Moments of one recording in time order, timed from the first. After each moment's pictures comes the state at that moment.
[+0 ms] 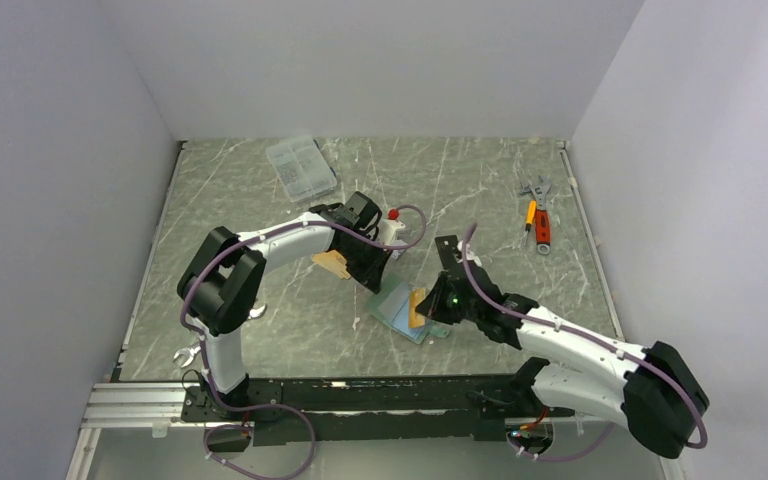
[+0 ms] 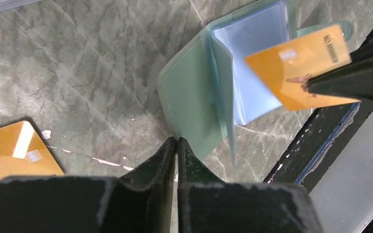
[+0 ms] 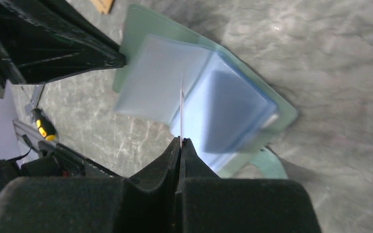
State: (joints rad) left arm -0.68 1.86 1.29 -0.62 0.49 0.08; right arm 0.75 0.99 0.44 -0.20 0.02 0.96
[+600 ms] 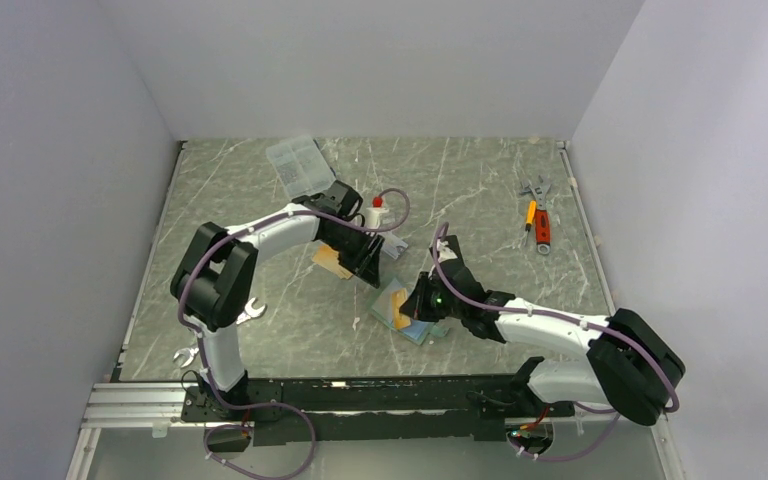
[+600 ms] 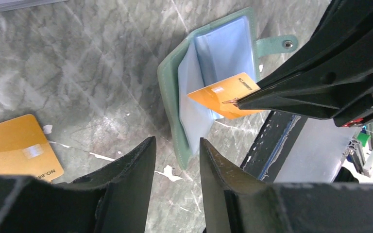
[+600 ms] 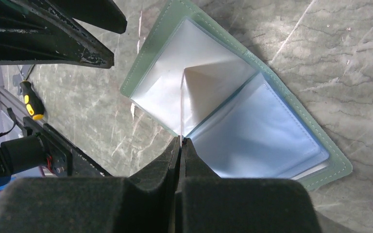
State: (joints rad) left arm -0.57 1.86 1.29 -0.62 0.69 0.06; right arm 0.79 1.22 0.44 0.08 -0.07 0.83
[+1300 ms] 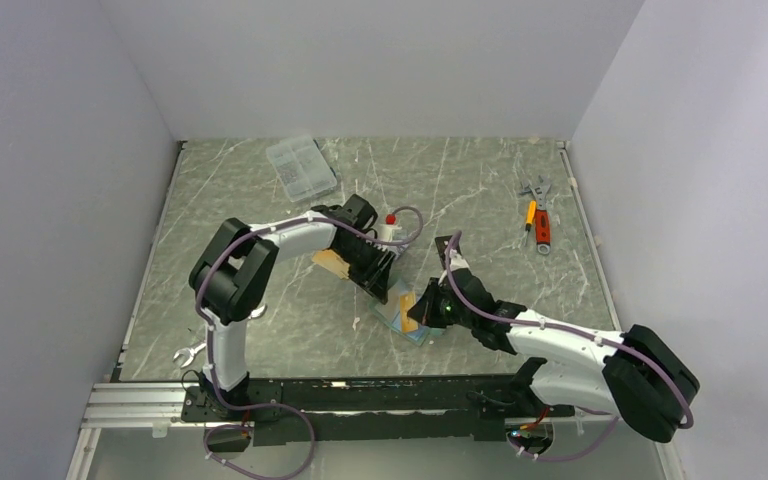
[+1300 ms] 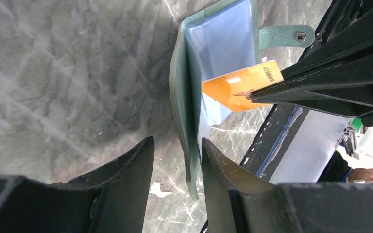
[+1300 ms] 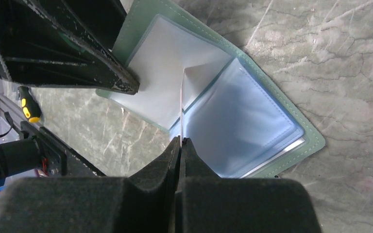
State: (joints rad) left arm -0.63 1.95 1.29 -0.61 0.71 0.03; right arm 0.79 1.10 0.35 0.10 -0.03 0.85
